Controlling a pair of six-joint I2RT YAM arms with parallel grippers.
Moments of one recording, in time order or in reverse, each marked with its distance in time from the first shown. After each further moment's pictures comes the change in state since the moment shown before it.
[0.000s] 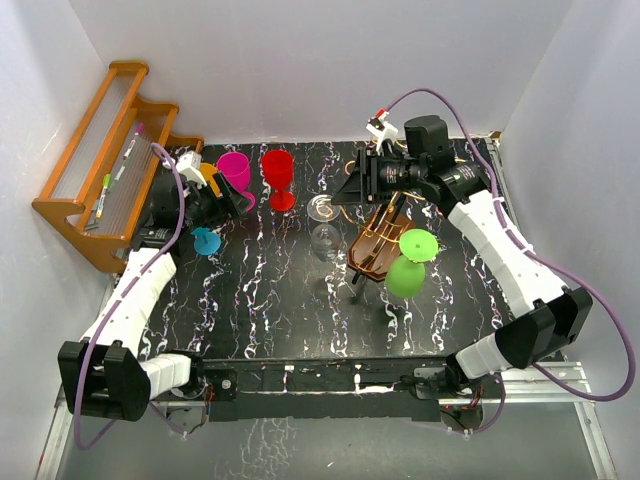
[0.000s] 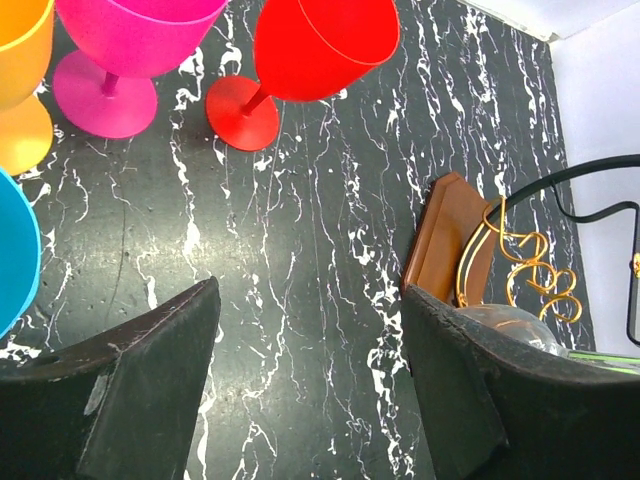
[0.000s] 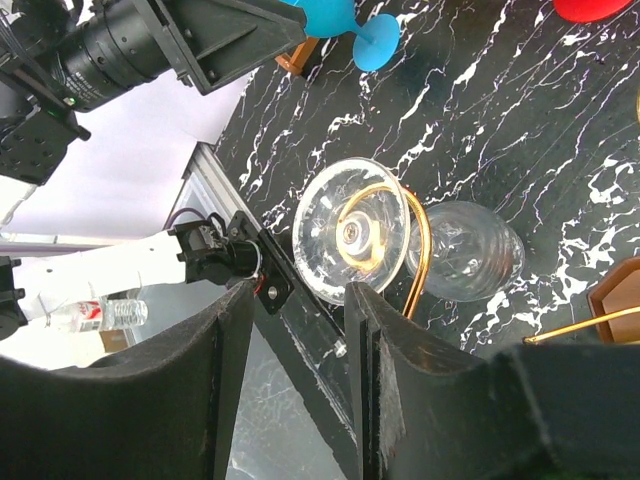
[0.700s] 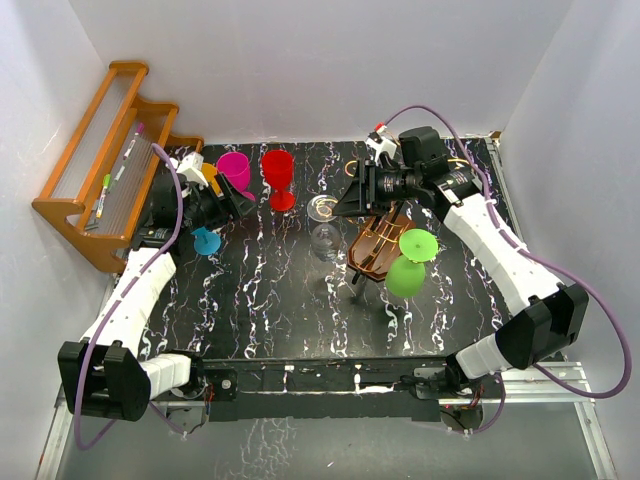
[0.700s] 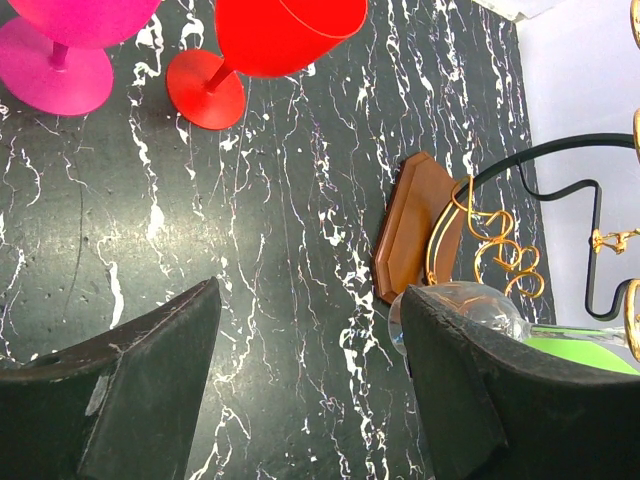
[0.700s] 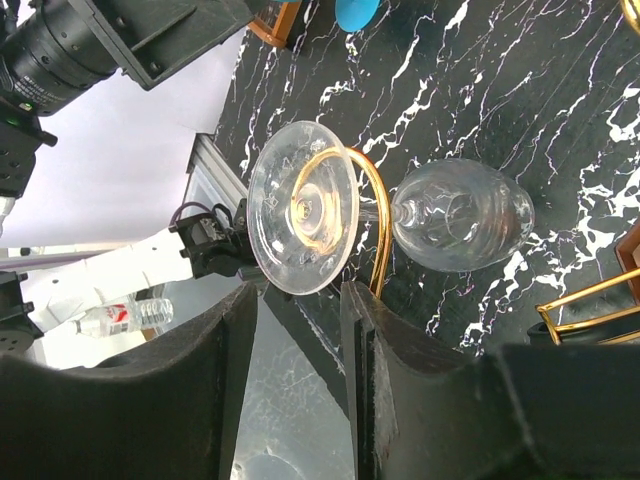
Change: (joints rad) left arm 0.000 0.000 0.005 -0.017 0.079 -0.040; right arm 0.000 -0.010 -0.093 -0.002 0.014 0.070
